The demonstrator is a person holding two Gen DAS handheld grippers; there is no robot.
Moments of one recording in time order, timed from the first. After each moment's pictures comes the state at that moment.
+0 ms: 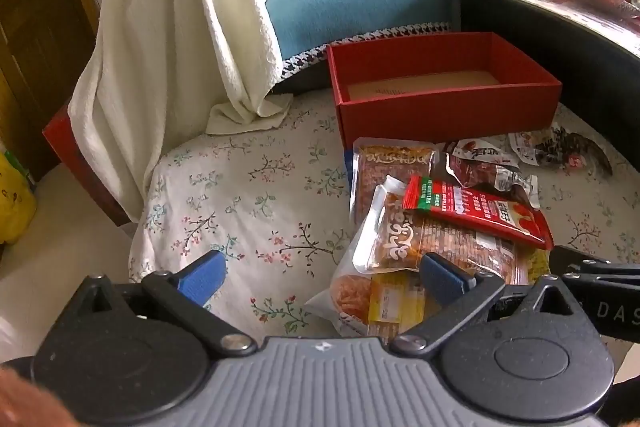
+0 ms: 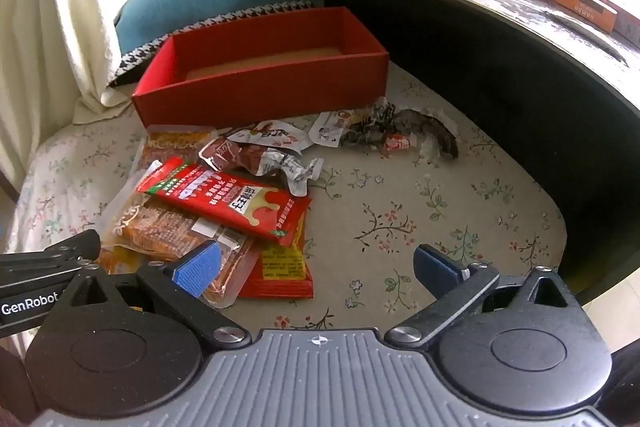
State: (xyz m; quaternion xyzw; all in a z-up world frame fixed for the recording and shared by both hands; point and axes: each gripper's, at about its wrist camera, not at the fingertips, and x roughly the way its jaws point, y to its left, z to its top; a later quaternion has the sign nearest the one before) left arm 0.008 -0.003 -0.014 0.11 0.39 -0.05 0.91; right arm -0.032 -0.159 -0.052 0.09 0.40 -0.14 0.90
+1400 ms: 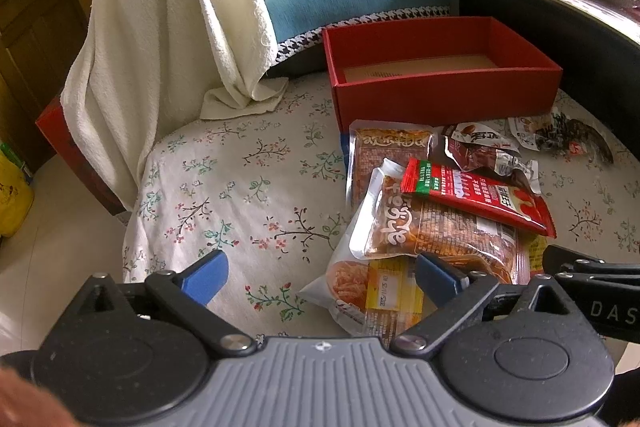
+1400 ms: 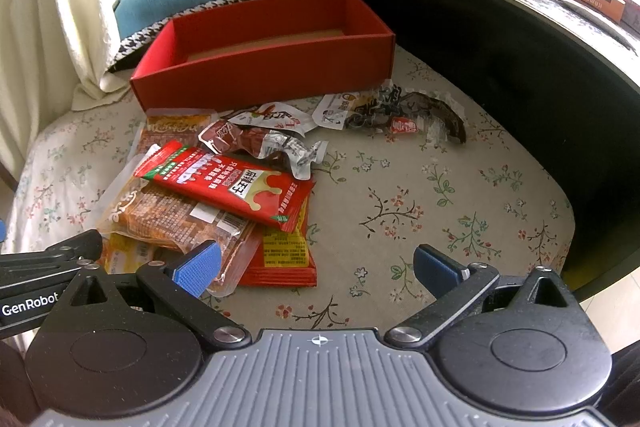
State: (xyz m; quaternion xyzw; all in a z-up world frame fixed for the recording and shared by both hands) left arm 0.011 0.000 -0.021 0.11 0.41 -0.05 0.90; right arm -0.026 -0.158 -0.060 0.09 0.42 -0.13 0.89
